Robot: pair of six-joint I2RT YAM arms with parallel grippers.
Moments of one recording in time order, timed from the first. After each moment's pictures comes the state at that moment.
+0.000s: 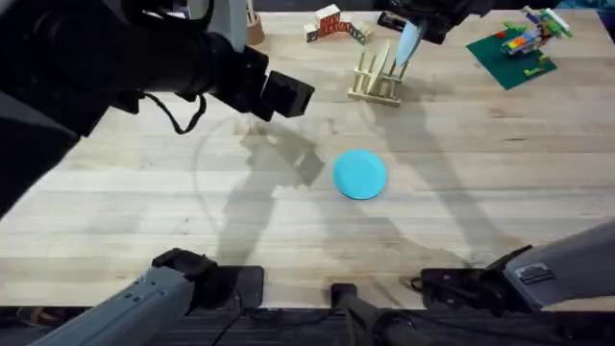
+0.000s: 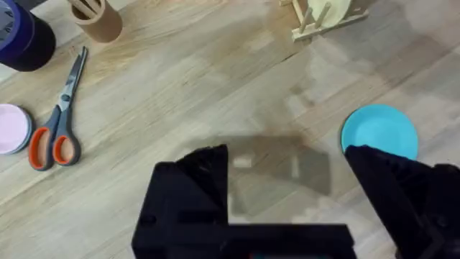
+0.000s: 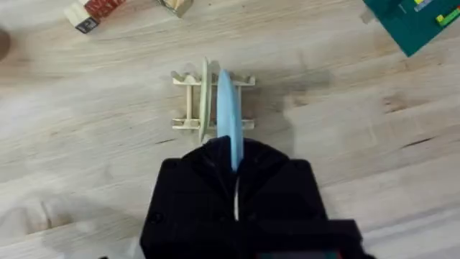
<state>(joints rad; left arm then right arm) -0.30 1.10 1.13 -0.85 0.16 0.20 0.46 1.73 1.83 -1.20 0.42 0.63</state>
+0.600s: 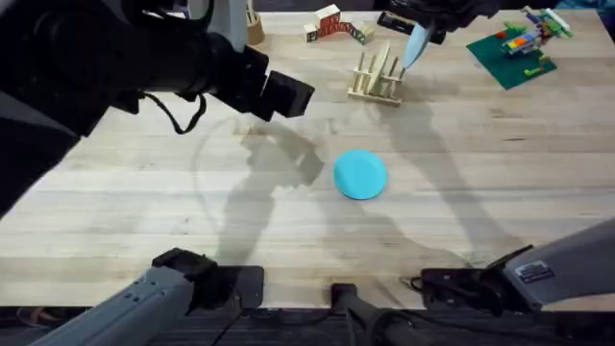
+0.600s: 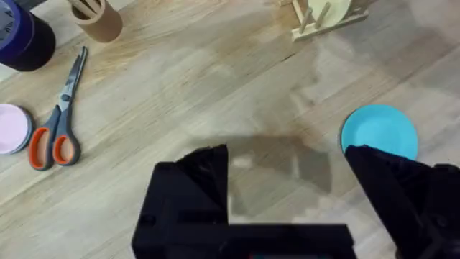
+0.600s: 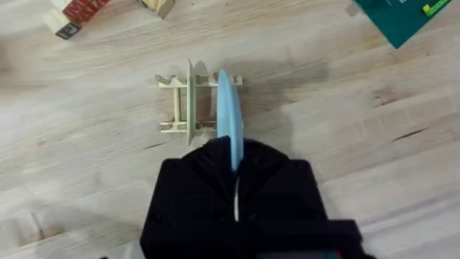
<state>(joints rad) -0.30 1.10 1.13 -0.85 0.16 0.20 0.43 1.74 1.83 -1.22 0.42 0.64</state>
